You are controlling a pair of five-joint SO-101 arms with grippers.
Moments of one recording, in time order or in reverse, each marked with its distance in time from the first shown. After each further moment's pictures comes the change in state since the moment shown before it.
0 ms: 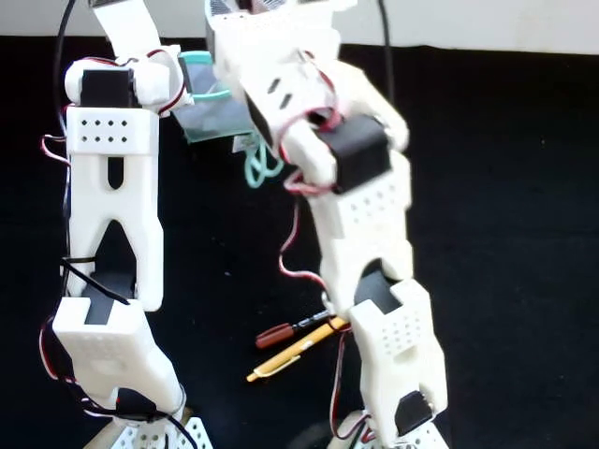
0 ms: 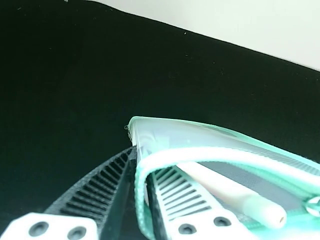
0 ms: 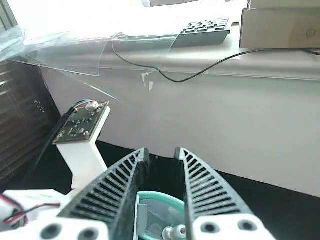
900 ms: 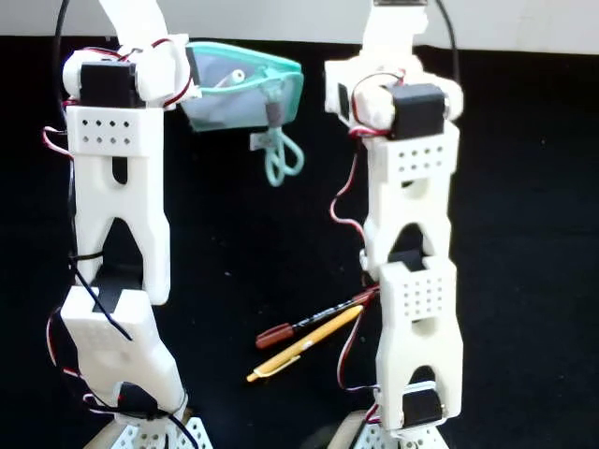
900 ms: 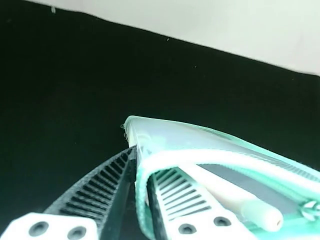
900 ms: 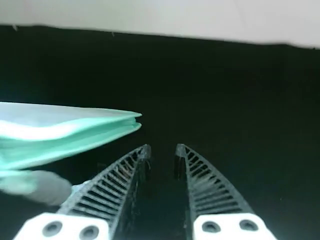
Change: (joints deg) left arm 3.5 0.7 -14.4 8.7 0.0; right arm 18.2 12.7 -1.1 23.2 4.2
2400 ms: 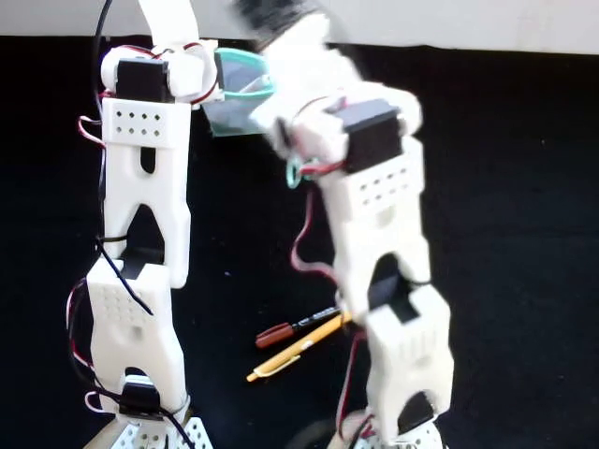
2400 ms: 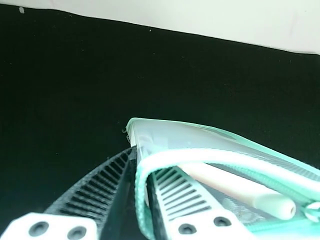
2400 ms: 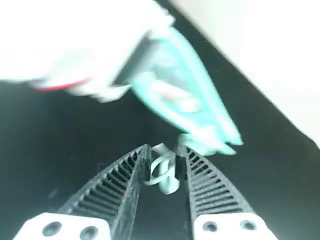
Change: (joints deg) left arm 4.0 14.4 -12.2 1.3 -2.3; right arm -16.5 -23.8 24.1 0.0 27.3
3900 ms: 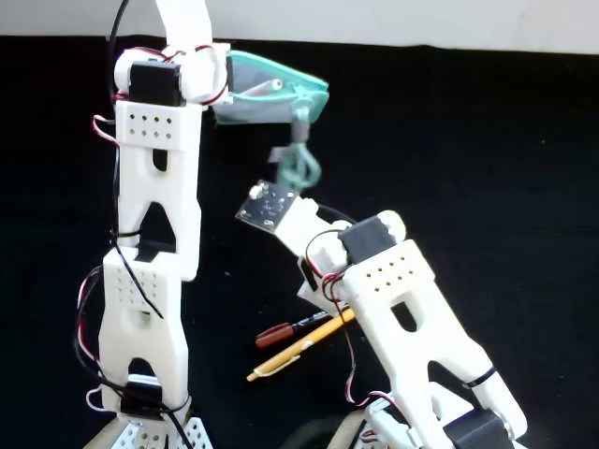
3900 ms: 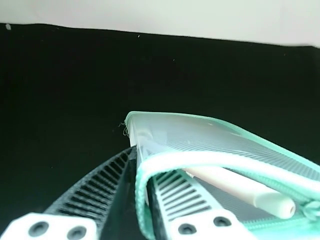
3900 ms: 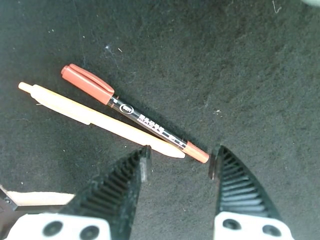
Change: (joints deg) left arm 2.4 7.9 -14.2 3.1 -3.3; right arm -0.4 -46.3 101.5 -19.8 11.3
